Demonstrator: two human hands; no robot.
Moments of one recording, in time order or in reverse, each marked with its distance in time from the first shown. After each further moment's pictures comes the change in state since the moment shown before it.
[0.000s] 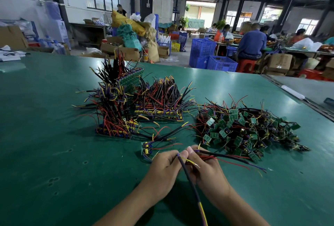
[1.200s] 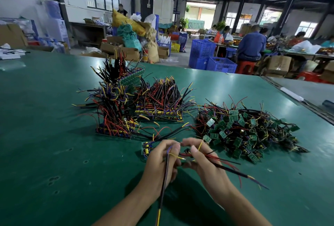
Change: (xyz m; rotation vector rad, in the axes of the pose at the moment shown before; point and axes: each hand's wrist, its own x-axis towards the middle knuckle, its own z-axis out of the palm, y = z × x) left_hand 0.005 -0.002 -0.001 -0.249 0.165 -0.048; right_hand 0.009 0.012 -0.011 0.067 -0.057 -0.082
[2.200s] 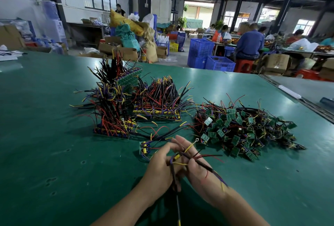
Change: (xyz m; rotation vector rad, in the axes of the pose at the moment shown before) left_hand -0.001 -0.003 0.003 0.063 -0.148 -0.071; right_hand -0.008 0.015 0.005 0.191 -0.275 0.017
